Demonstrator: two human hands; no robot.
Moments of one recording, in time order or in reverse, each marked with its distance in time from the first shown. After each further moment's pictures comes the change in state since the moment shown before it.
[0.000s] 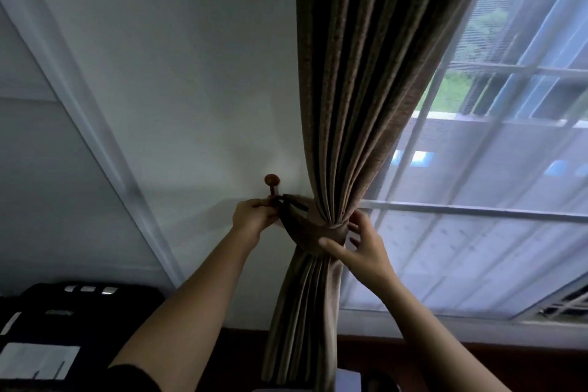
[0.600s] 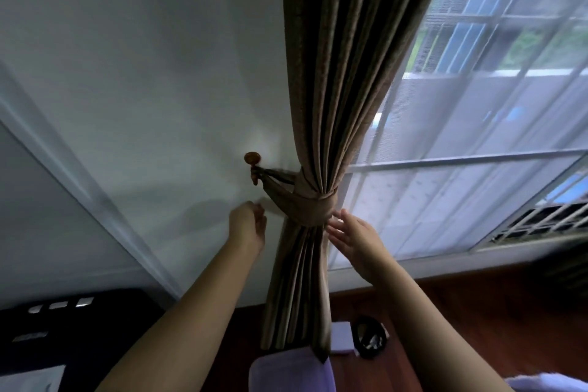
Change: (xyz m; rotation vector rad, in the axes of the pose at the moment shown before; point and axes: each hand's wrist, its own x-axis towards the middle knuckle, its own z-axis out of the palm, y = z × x) left_hand -0.032 -0.022 0.003 -0.494 -0.025 -0.337; right_hand -0.026 0.009 0.025 0.677 0.210 0.598
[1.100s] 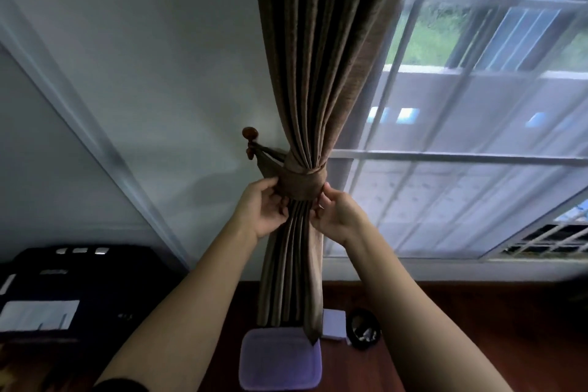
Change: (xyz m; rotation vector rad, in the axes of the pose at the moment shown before) left_hand -0.051 -0.027 0.022 -0.014 -0.215 -0.149; right_hand 0.005 -0.027 0.008 0.229 -0.232 0.335
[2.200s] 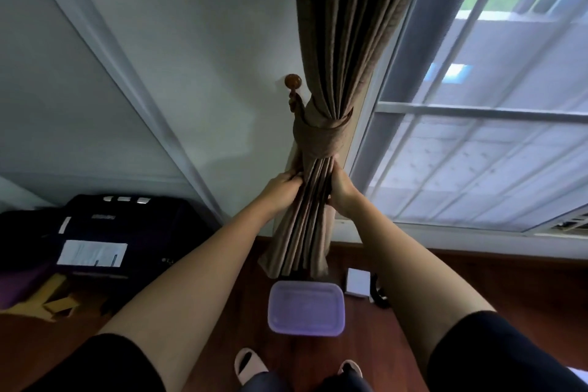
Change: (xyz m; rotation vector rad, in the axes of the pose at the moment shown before) left_hand 0.055 -0.022 -0.108 1.082 0.095 0.194; right_hand 0.059 0.070 0.010 -0.540 0.001 -0.075
